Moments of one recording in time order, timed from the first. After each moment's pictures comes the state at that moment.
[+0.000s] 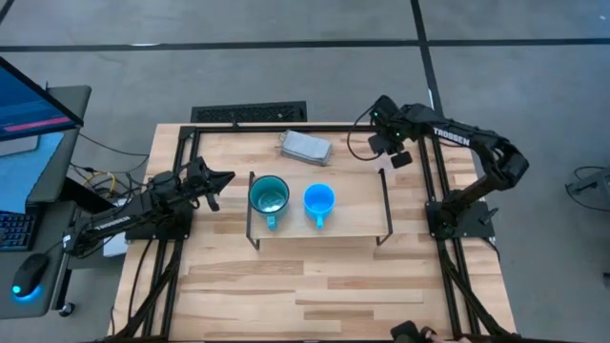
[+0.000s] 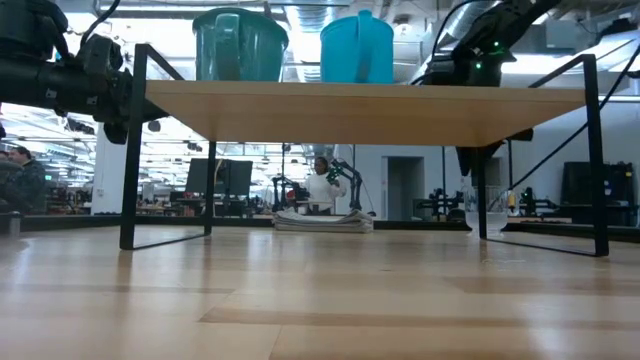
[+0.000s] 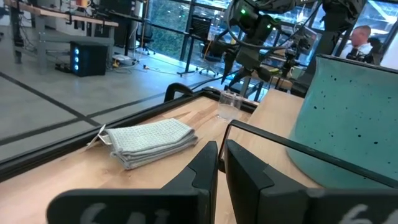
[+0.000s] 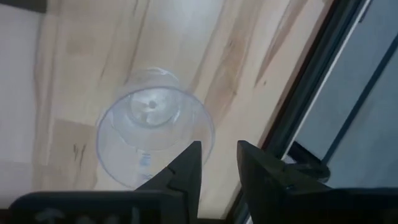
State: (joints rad) left arm 0.38 0.02 0.02 -0.01 -0.04 -0.25; right arm -0.75 1.49 1.11 -0.93 0.13 -1.20
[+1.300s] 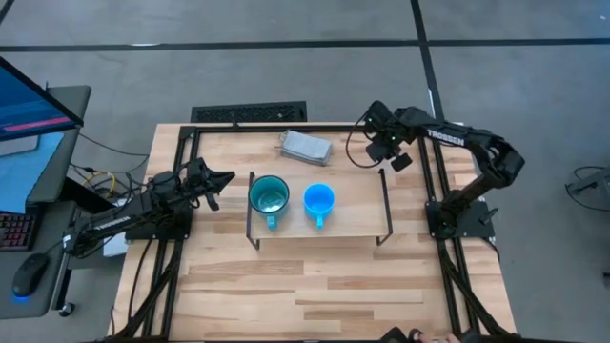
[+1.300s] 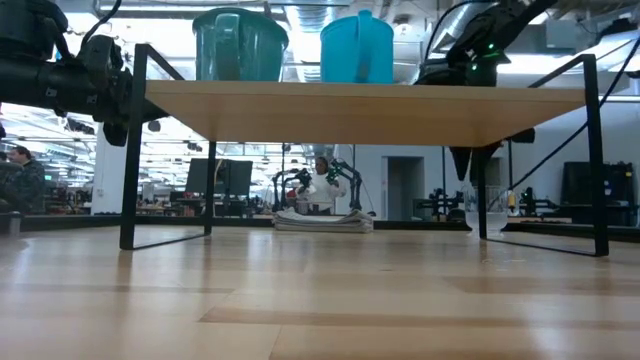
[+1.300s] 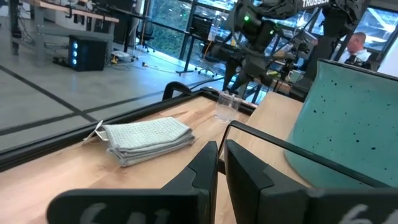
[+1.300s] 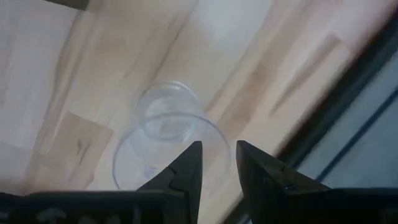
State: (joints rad) left arm 0.38 0.02 0.02 -0.01 -0.04 -0.30; right arm -0.70 1.52 1.11 -0.94 0.10 -1.35
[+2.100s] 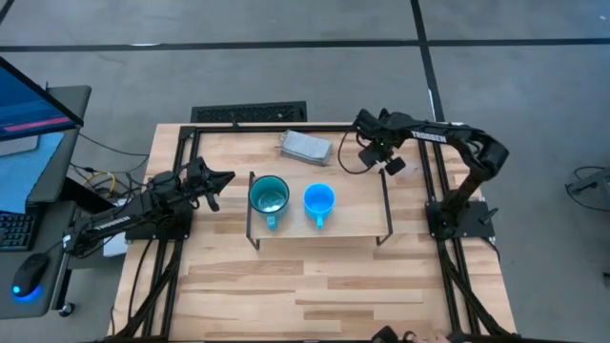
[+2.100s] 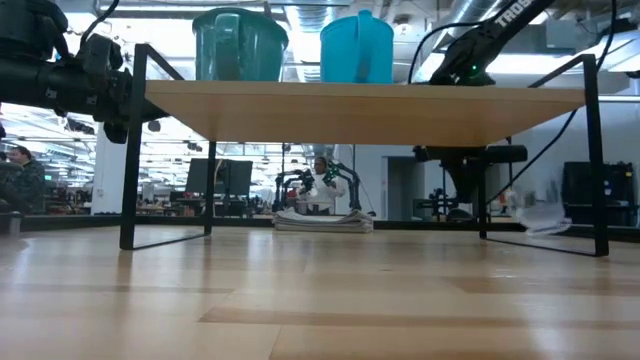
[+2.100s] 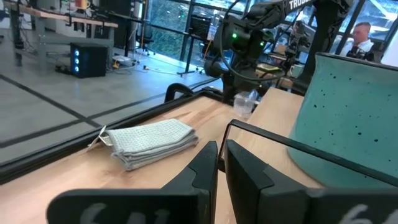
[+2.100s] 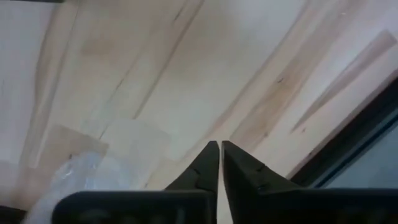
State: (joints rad) left arm 0.38 0.02 0.02 -0.01 -0.04 -0.24; right arm -0.66 1.67 1.11 -0.90 0.18 -1.30
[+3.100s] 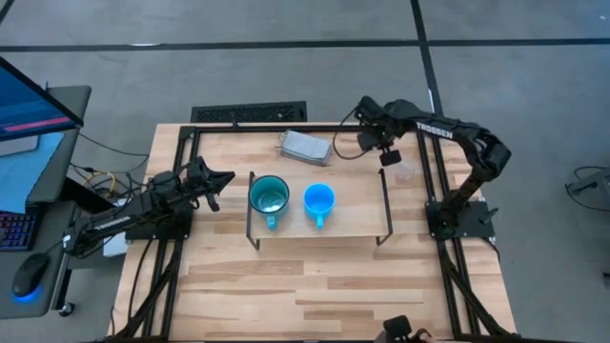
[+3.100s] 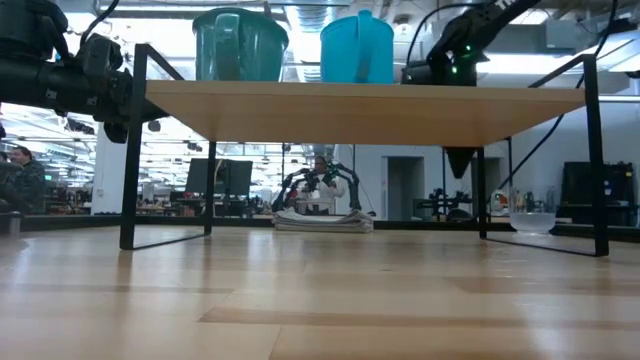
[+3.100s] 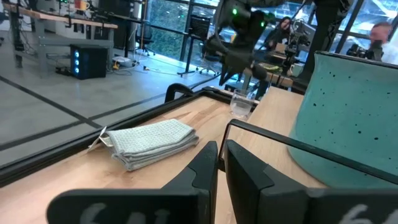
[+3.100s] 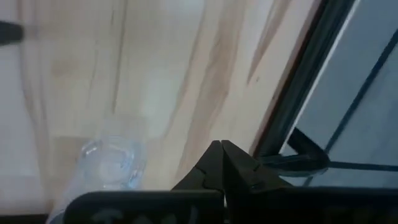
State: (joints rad) left arm 0.38 0.02 0.02 -0.01 -0.04 -0.23; right arm -0.69 1.65 1.26 -1.03 0.24 -1.02
